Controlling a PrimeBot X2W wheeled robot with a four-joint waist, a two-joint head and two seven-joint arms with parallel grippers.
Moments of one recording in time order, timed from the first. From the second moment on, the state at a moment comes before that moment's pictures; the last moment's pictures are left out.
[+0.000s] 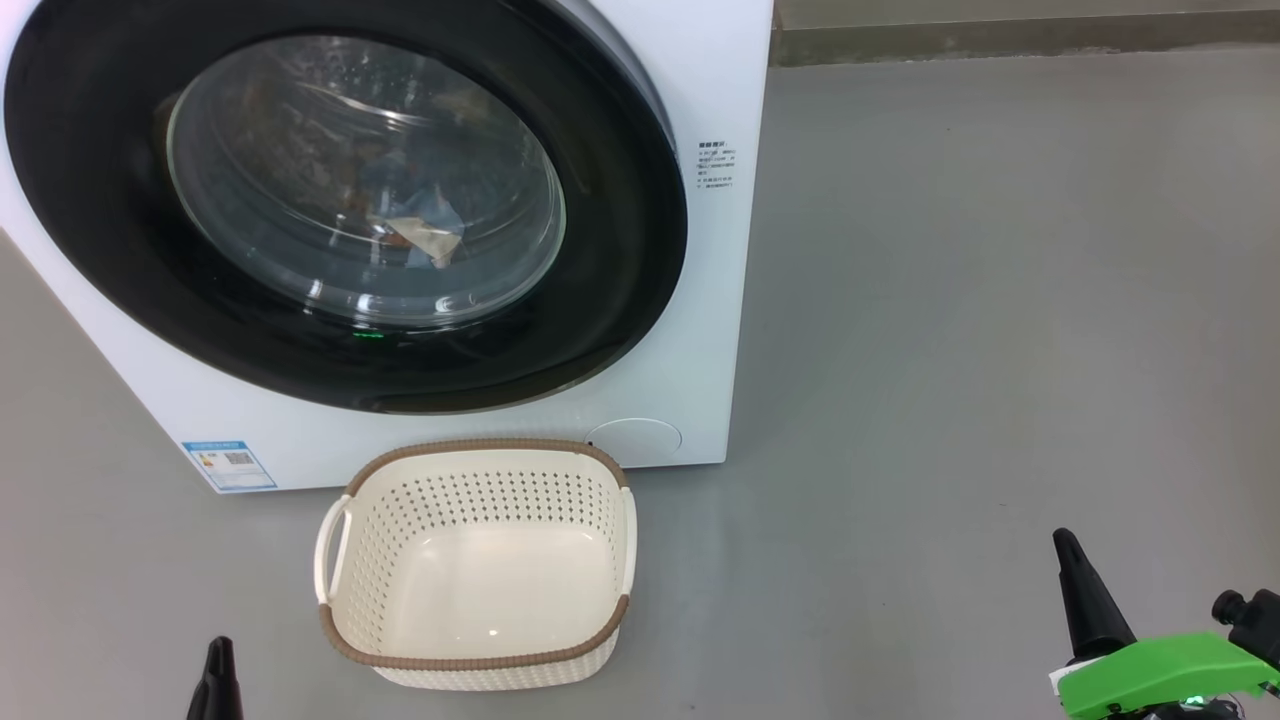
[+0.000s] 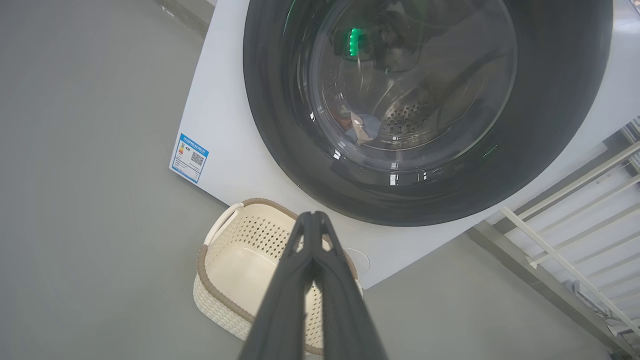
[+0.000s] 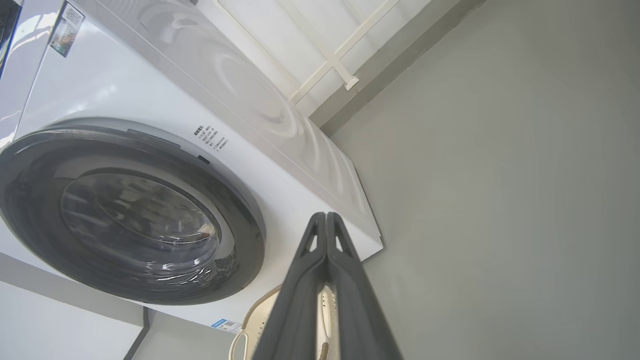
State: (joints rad) left arm 0.02 0.10 0.09 0.33 -0.78 -0.13 -0.11; right arm 0.00 -0.13 0.02 0.29 0.93 0.13 -0.12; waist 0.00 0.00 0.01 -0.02
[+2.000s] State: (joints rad) left arm -0.04 0.05 0.09 0.29 -1.42 -0.13 0.06; right arm -0.04 -0.06 -0.10 0.28 1.46 0.13 0.06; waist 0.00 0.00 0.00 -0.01
